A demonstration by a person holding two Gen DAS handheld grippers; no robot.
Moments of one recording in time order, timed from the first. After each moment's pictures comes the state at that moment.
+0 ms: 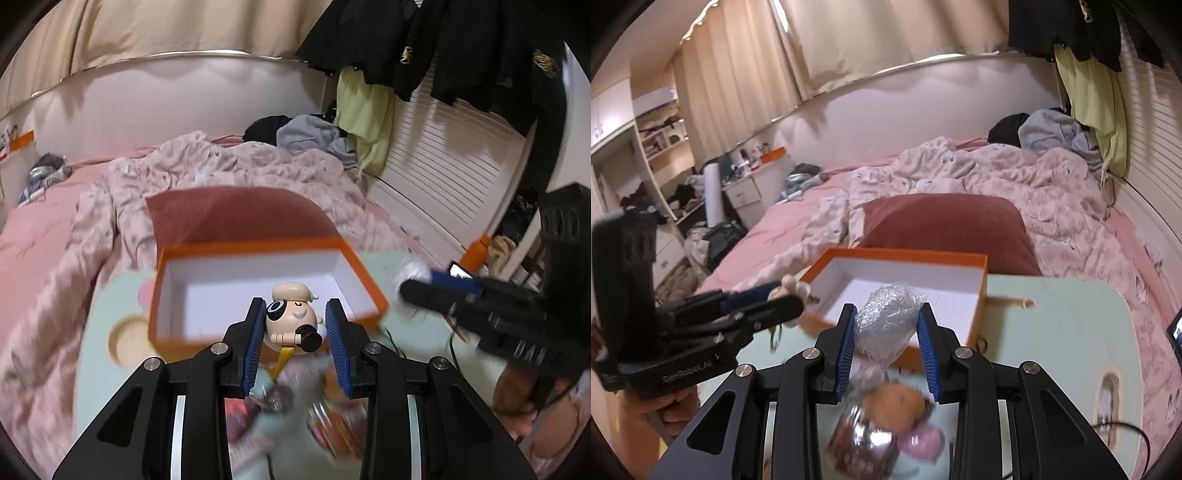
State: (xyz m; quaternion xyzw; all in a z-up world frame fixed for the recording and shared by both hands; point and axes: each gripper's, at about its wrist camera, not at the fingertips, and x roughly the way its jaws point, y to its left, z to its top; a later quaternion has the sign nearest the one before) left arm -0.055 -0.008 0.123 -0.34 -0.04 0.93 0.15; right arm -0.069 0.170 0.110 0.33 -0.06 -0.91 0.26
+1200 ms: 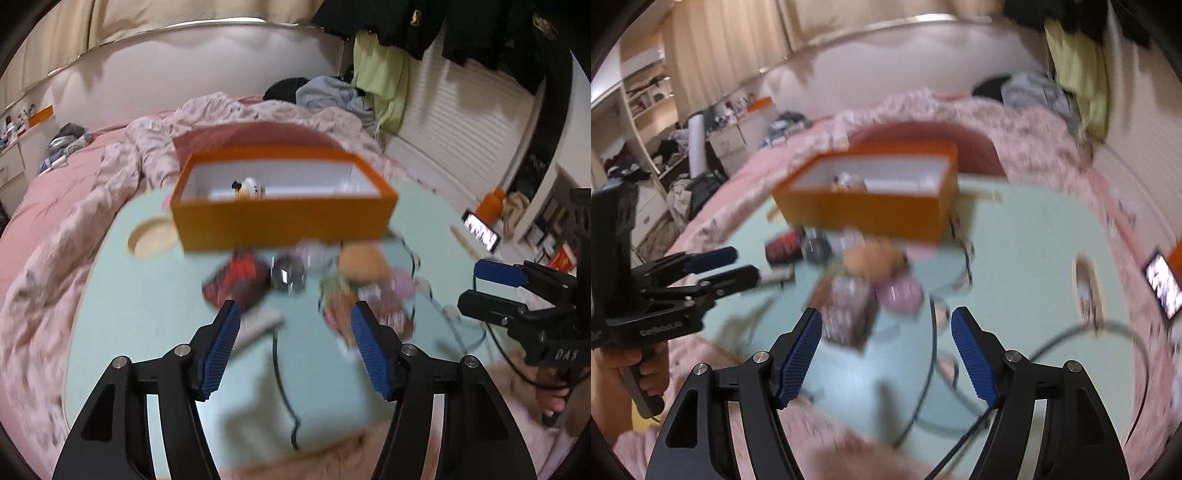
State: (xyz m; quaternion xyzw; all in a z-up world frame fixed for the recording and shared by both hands) left arm 0.054 -0.016 0.054 -0.41 -0.02 0.91 0.11; right arm 0.039 0.205 0.047 0.42 0.00 -0.88 0.22
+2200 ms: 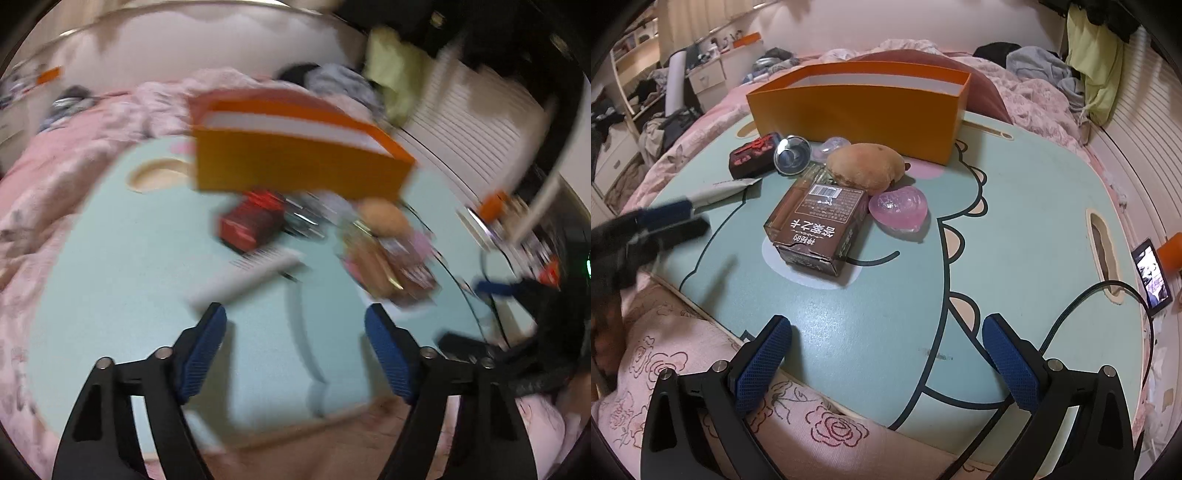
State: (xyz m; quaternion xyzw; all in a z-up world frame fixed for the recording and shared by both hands) left arm 0.056 -0.051 0.025 -0.41 -0.07 0.91 0.09; right arm 0.039 0.174 0.002 0.48 0.10 -0.85 0.18
